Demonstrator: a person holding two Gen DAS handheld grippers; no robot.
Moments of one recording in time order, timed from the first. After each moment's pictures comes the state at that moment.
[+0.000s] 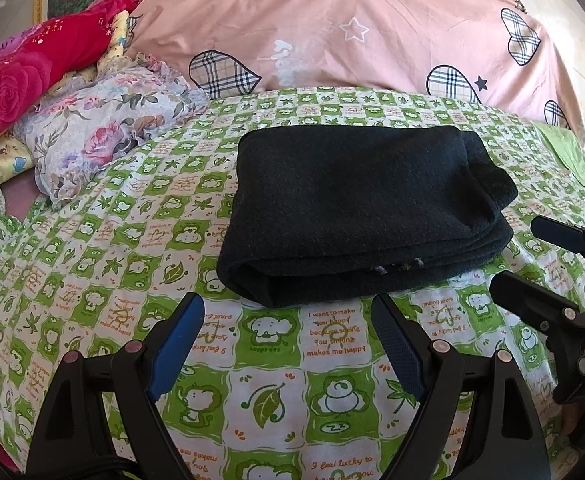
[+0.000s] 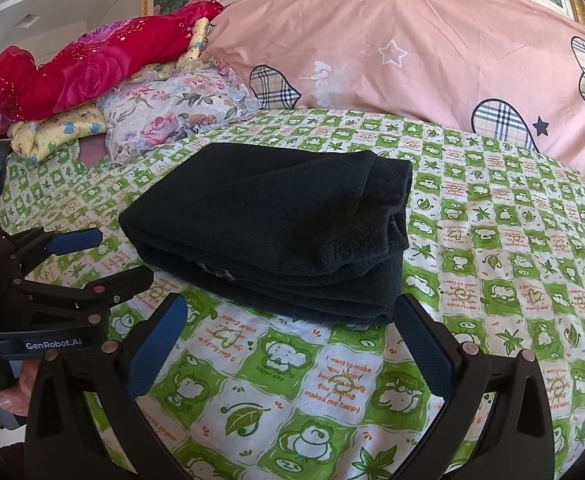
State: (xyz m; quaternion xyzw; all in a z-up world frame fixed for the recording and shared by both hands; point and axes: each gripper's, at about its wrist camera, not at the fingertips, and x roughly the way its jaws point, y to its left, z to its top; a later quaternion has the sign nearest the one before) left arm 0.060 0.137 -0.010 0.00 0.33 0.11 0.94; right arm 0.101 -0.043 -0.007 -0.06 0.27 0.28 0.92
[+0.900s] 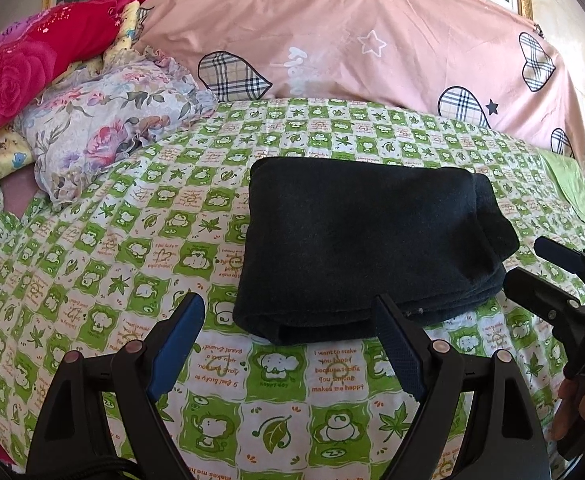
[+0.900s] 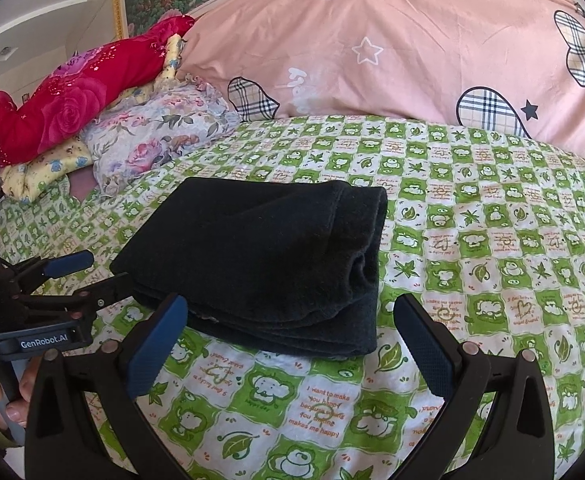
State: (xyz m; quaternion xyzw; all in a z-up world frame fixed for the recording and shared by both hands) left arm 0.075 0.152 0.018 -0.03 0.34 0.11 0.93; right arm 0.126 -0.054 0.020 -0.02 0.29 0.27 0.92
